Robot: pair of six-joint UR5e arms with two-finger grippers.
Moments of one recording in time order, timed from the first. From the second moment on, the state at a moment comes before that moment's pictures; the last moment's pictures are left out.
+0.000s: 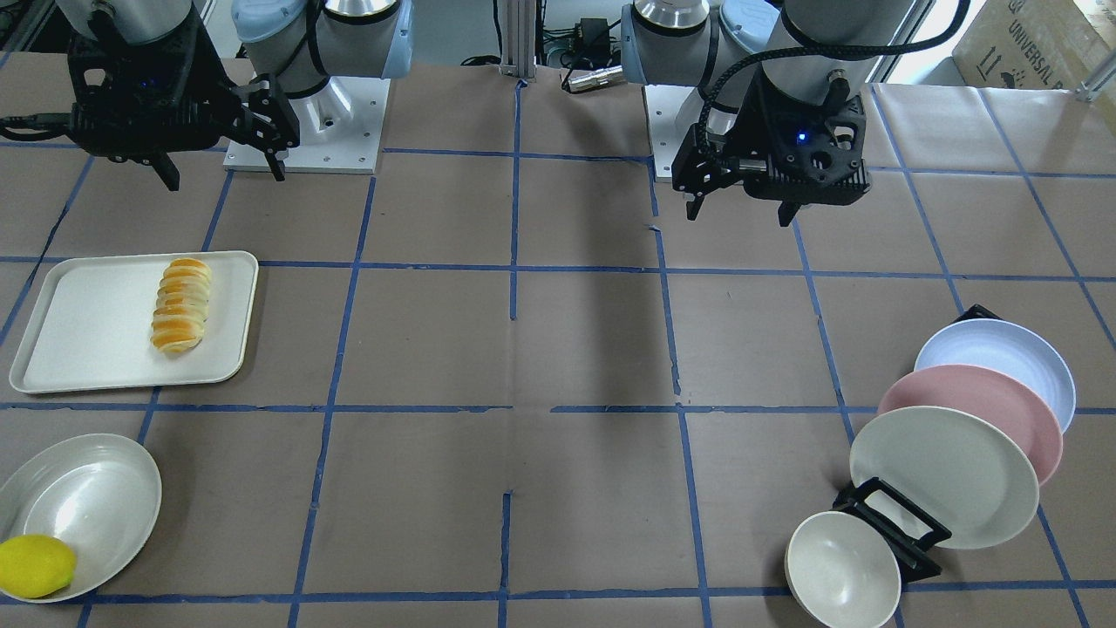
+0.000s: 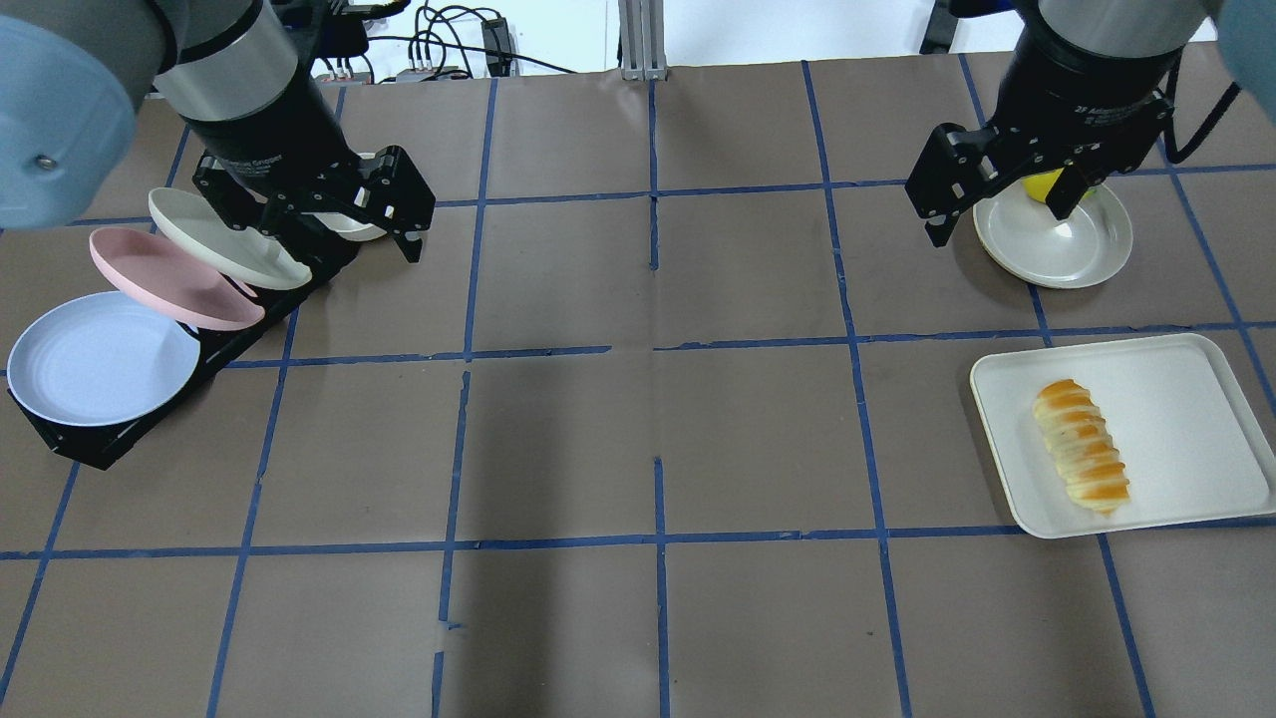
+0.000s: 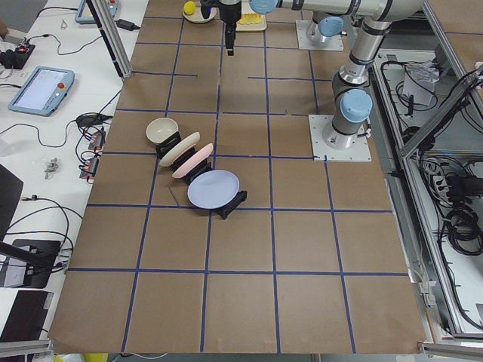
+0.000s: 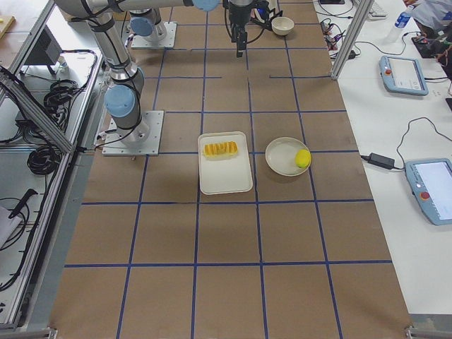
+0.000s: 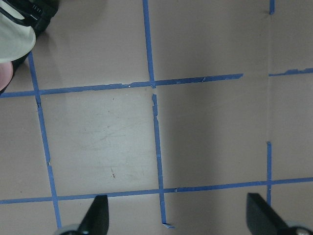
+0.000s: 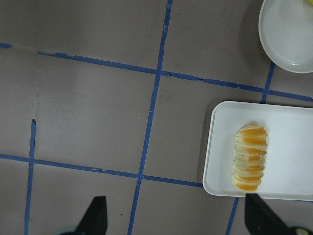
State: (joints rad) left arm -1.61 -1.58 -1.53 -1.64 1.57 0.02; right arm 1.55 -1.61 1.51 -1.44 -1.61 -0.20
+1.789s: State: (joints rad) left arm -0.81 -1.73 -1.53 -1.64 1.50 0.88; right arm 1.14 -1.60 2.11 -2.09 -1.61 -0.48
